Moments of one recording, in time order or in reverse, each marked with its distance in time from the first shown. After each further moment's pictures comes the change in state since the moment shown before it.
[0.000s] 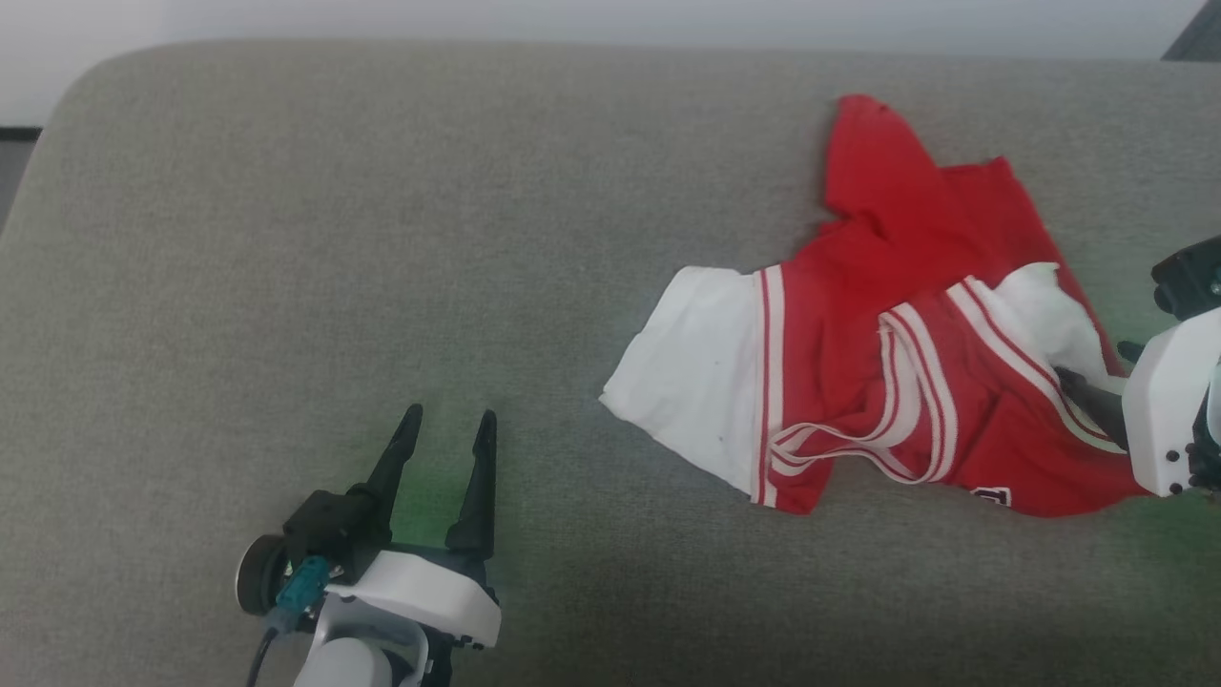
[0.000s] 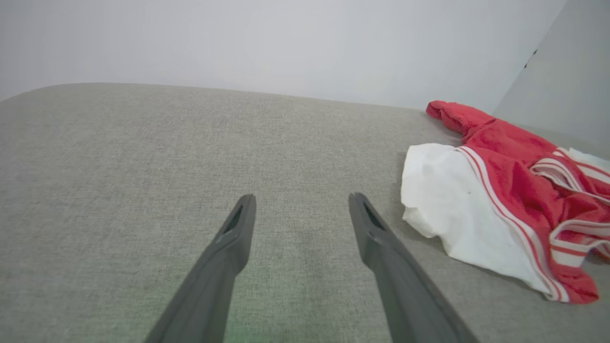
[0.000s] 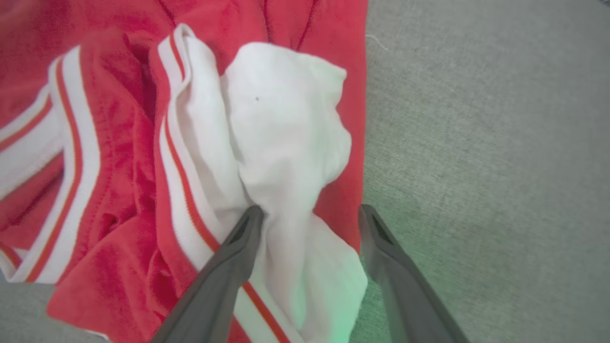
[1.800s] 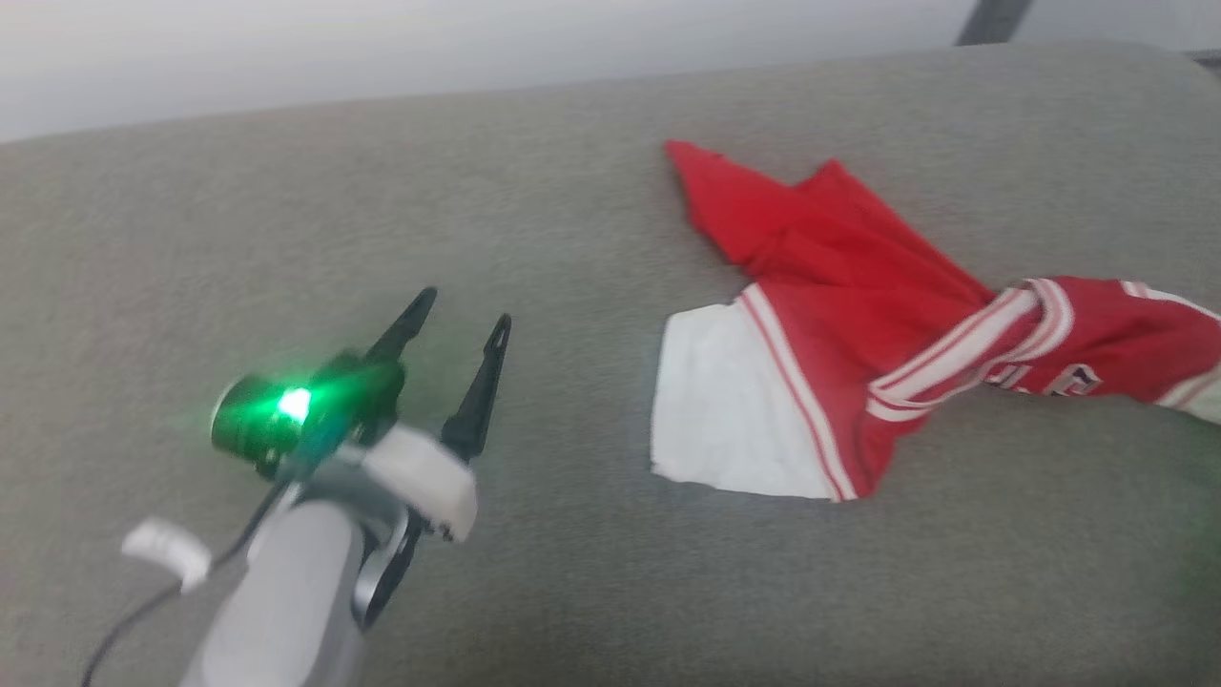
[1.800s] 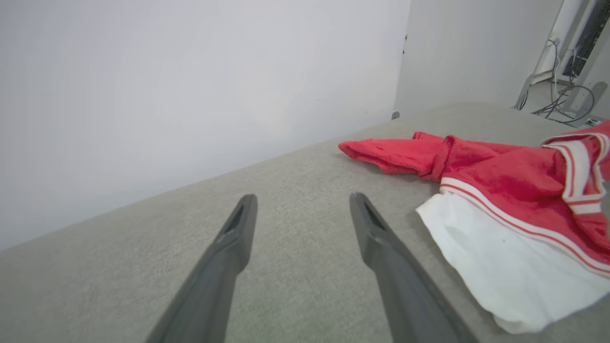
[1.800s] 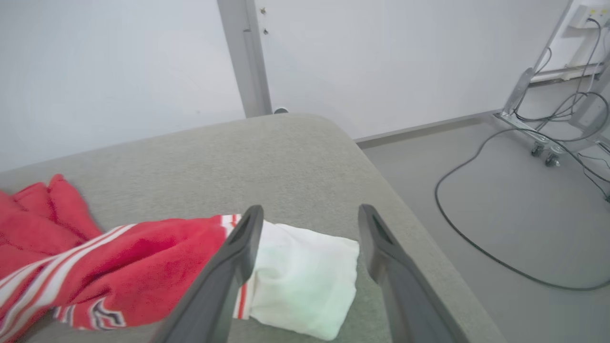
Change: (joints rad) left arm -0.249 0.137 -0.102 0.077 0.071 -0.071 0.076; right arm 0.194 0.011 -0.351 0.335 0.126 0.000 -0.768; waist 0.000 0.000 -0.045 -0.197
